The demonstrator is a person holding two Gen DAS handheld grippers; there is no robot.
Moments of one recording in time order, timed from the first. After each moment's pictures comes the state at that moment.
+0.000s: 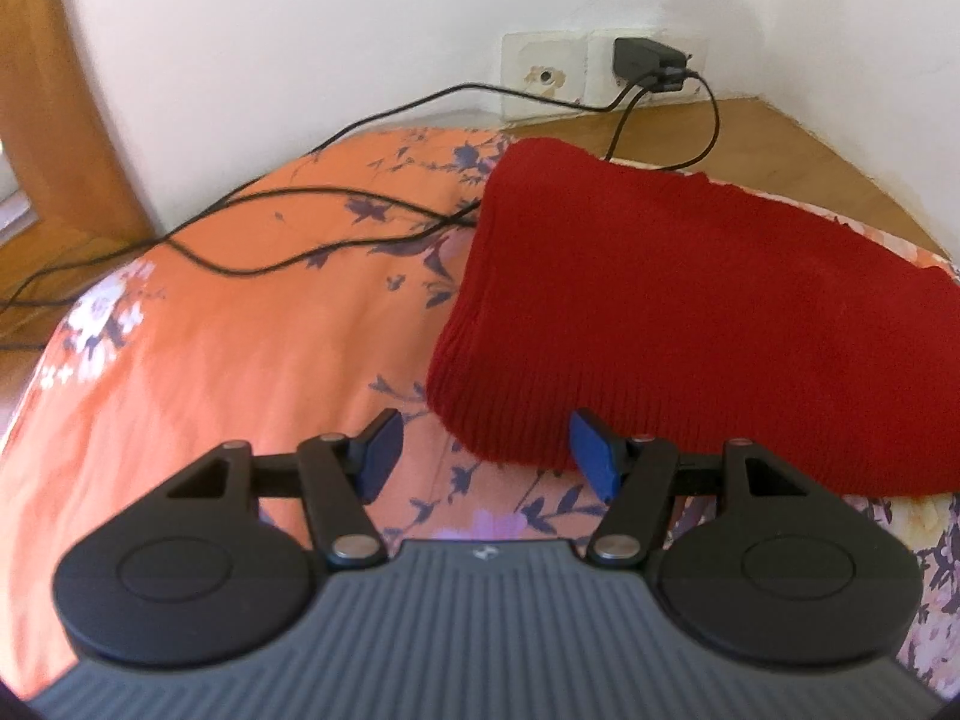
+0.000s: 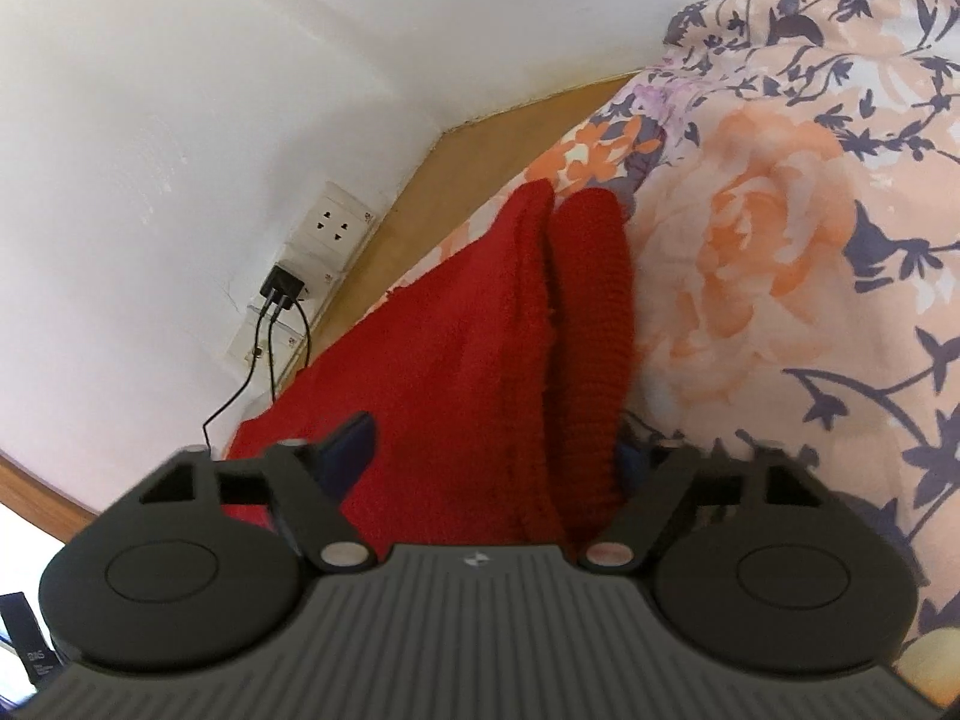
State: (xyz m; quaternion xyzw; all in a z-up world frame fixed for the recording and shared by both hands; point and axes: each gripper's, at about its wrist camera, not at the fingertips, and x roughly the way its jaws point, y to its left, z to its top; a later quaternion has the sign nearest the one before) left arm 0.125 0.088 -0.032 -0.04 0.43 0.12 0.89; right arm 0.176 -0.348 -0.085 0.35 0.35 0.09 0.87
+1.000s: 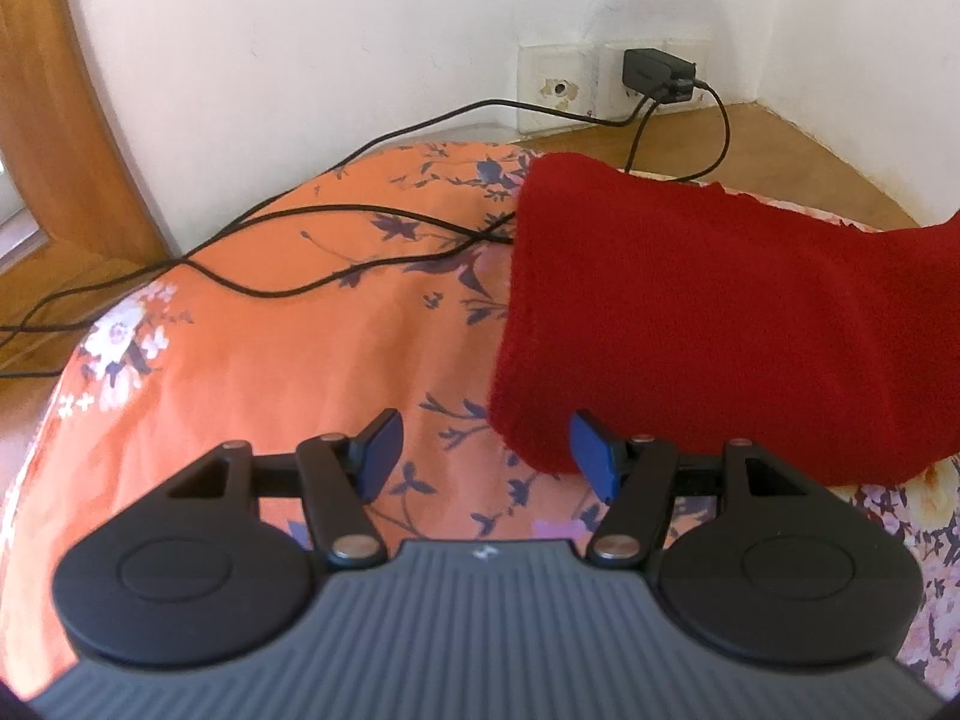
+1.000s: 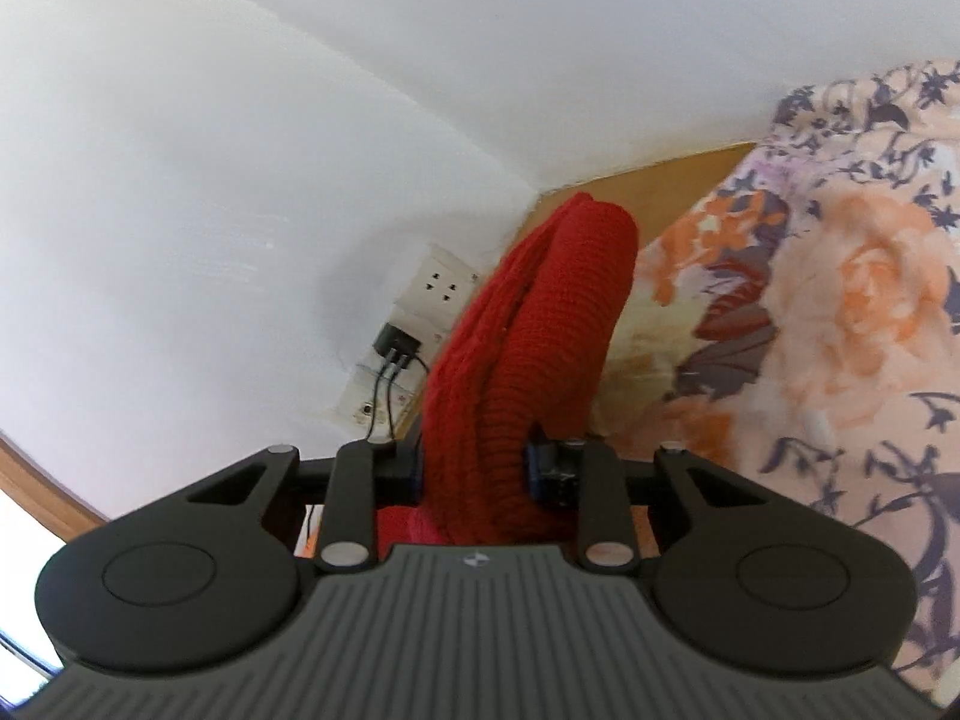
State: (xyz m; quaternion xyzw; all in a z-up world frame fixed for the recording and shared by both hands) left arm 0.121 0.114 -0.023 -0.02 0.42 0.10 0.90; right arm 0.161 -0.303 -0.012 0.38 0.27 0.12 0.87
